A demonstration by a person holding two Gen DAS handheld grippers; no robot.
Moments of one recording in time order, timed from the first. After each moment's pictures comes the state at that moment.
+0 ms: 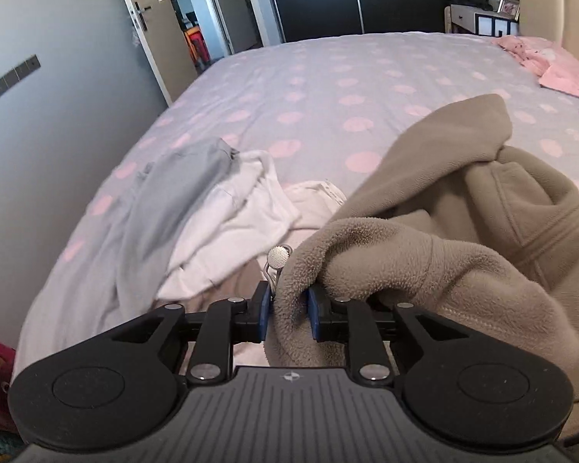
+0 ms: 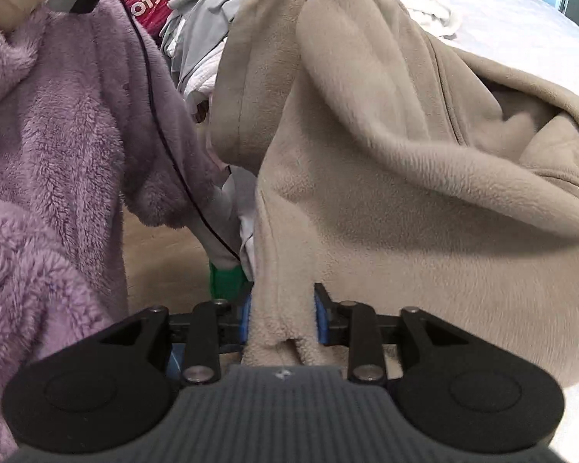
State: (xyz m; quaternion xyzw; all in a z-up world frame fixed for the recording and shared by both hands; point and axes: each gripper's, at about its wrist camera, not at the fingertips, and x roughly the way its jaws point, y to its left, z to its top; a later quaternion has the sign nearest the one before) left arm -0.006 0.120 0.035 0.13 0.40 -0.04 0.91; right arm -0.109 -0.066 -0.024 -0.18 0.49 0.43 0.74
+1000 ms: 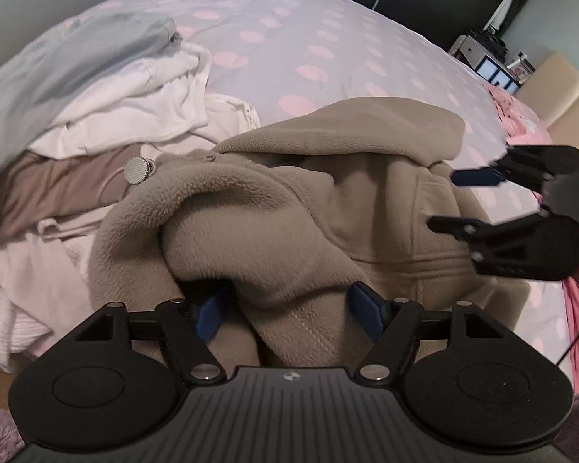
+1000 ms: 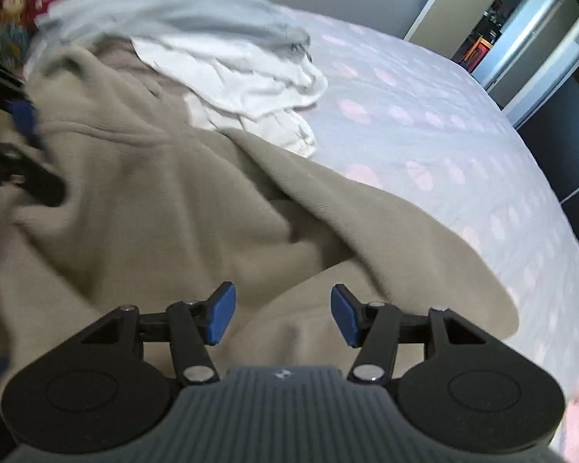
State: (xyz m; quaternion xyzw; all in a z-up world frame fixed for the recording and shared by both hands) left arm 0.012 0.108 -0.016 -0.12 0.51 -0.08 0.85; right arm 0.081 -0.067 0.018 -0.36 0.39 0.31 0.79
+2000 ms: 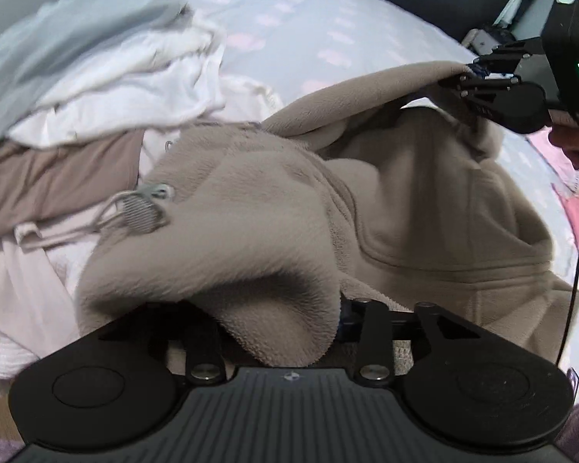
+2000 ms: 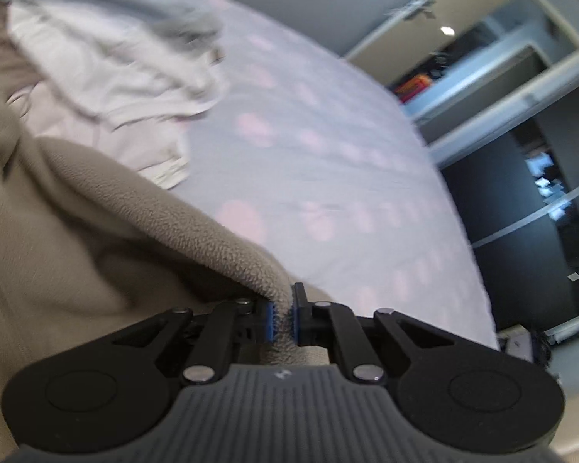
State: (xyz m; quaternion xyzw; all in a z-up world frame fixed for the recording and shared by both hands) left arm 0.023 0.126 -0.047 -0.11 0.50 -0.09 0.85; right arm 0.176 -0.040 0.017 -0.45 0.28 0.18 0.83
